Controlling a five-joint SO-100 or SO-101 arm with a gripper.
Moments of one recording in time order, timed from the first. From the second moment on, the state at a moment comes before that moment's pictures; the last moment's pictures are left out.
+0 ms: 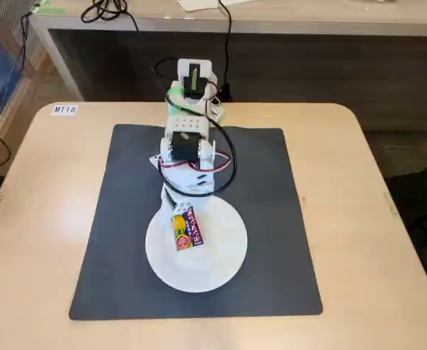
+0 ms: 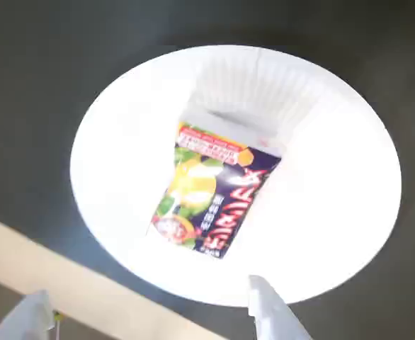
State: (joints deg) arm 4.3 58.1 36.5 97.5 49.8
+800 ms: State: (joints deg) arm -1.2 127.0 77.2 80.7 -8.1
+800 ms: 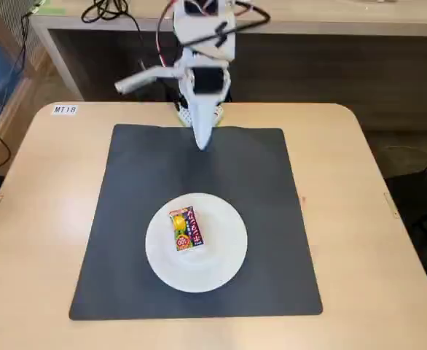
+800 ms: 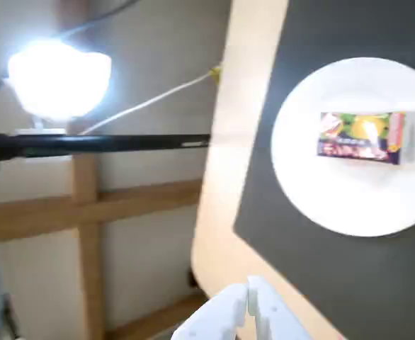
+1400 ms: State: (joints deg) arm 2.5 185.1 168.9 55.8 -1.8
